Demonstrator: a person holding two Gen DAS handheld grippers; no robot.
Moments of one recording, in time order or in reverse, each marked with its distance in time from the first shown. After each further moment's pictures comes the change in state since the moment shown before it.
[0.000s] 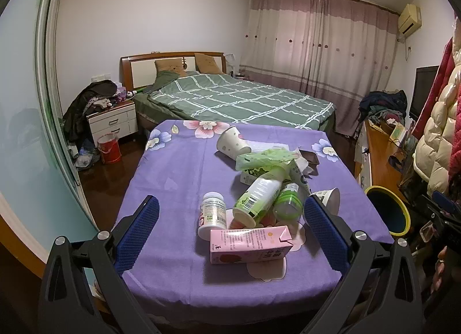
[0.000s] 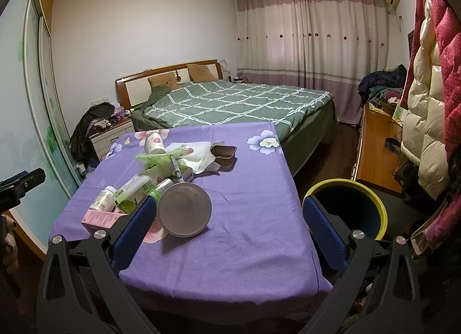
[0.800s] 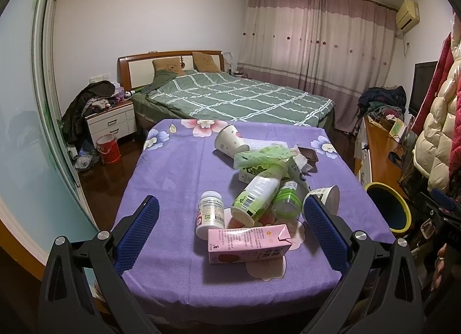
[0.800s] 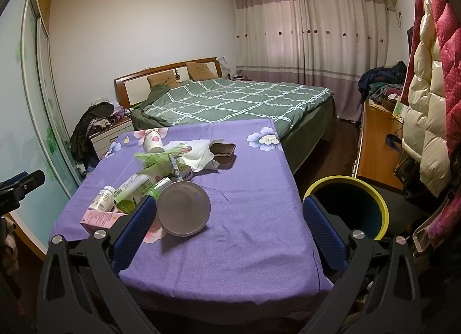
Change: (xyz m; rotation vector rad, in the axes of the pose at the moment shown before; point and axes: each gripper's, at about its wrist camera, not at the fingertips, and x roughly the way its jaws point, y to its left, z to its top) left arm 0.001 -0.005 -0.001 0.011 0.005 0.005; right arm 0.003 -0.001 0.000 0.006 0.009 0.000
